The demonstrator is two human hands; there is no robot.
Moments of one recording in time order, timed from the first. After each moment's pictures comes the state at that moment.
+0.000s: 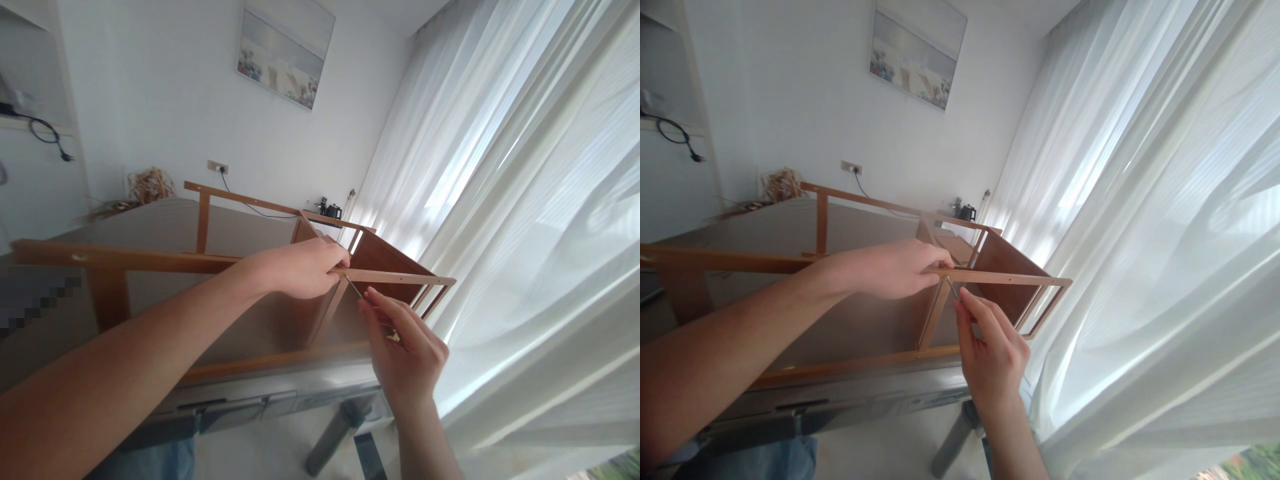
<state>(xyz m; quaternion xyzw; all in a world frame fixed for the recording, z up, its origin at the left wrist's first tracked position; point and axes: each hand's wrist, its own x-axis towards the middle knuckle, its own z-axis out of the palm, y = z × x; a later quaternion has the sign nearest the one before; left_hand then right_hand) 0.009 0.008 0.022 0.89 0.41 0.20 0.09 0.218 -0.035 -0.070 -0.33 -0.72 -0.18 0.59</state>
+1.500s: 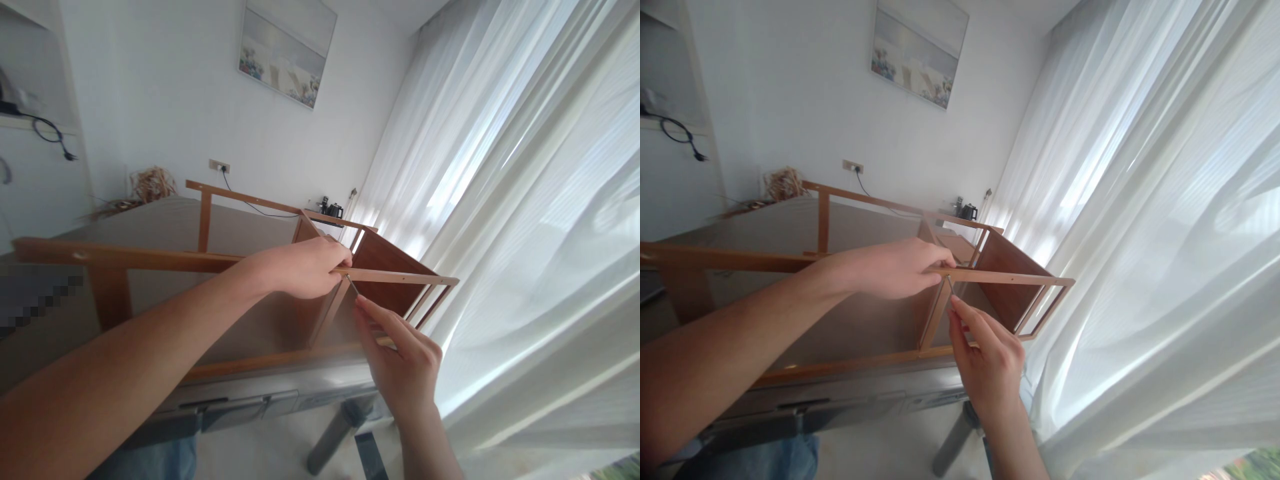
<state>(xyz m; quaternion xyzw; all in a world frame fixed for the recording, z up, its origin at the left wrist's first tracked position) 0.008 0.009 0.021 0.89 0.41 0.20 0.08 0.217 -0.039 -0.073 -0.32 -0.76 -0.17 0.54</state>
